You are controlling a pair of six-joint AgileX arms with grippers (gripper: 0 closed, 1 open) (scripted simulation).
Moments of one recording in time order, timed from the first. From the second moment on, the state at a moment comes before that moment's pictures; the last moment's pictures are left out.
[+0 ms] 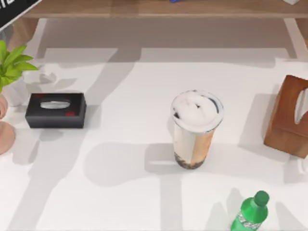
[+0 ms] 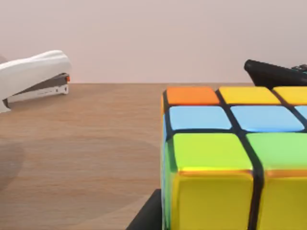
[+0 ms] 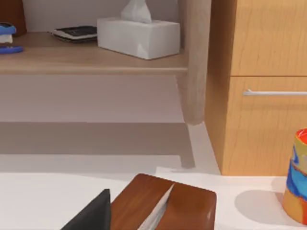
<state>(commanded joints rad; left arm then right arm) -0.48 2.05 1.98 0.08 -0.44 0.02 0.00 0.00 0.00 0.00 0.00 0.00</state>
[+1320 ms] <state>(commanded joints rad) -0.49 2.02 2.04 0.01 -0.42 0.03 0.00 0.00 0.00 0.00 0.00 0.00</state>
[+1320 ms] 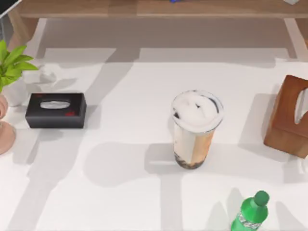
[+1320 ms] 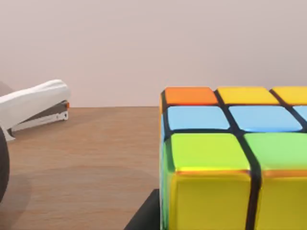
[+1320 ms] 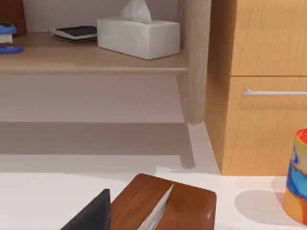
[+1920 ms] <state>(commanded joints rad) -0.55 1.80 1.84 -0.67 -0.14 -0.14 0.00 0.00 0.00 0.00 0.00 0.00</state>
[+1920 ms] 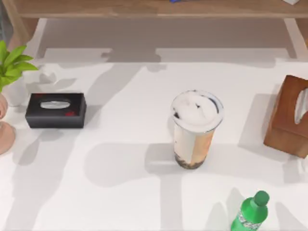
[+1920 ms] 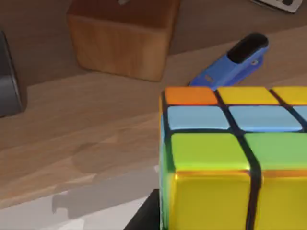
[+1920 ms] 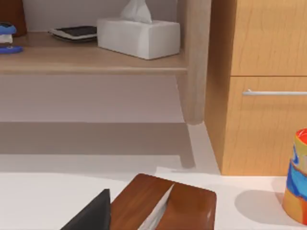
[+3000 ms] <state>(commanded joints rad) -0.54 1.99 1.49 -1.05 -0.03 -0.56 0.00 0.00 0.00 0.00 0.00 0.00</state>
